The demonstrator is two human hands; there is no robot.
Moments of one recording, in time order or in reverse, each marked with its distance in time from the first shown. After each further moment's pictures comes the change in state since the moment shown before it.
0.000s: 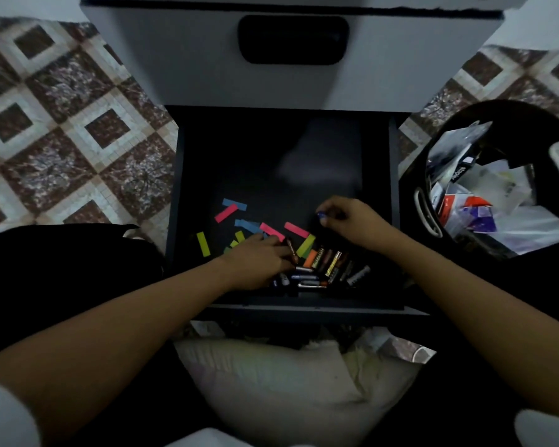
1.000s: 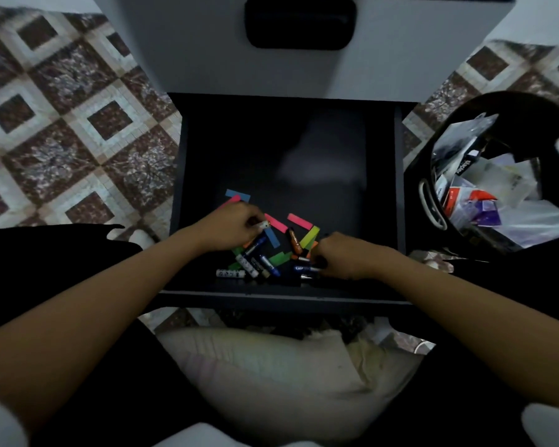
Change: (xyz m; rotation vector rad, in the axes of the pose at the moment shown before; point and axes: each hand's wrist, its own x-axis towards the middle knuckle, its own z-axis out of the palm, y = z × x) left_hand -0.023 -0.042 -0.014 -0.669 0.197 -0.412; right_hand -0.026 -0.009 0.036 -0.571 -0.482 -0.126
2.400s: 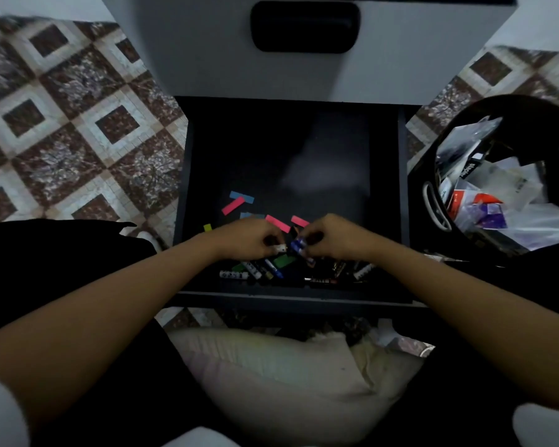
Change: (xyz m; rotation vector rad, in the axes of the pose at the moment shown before) left_hand 0.004 0.008 0.016 0.075 -0.183 0.154; right_hand 0.015 -0.003 -0.015 0.418 0.185 -0.003
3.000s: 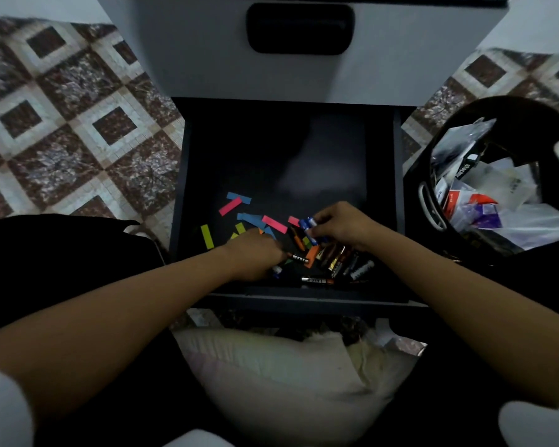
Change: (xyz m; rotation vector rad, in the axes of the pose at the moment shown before) left_hand 0.012 0.008 0.030 0.648 -0.080 0.168; right_hand 0.005 0.005 -0.013 0.395 0.123 0.321
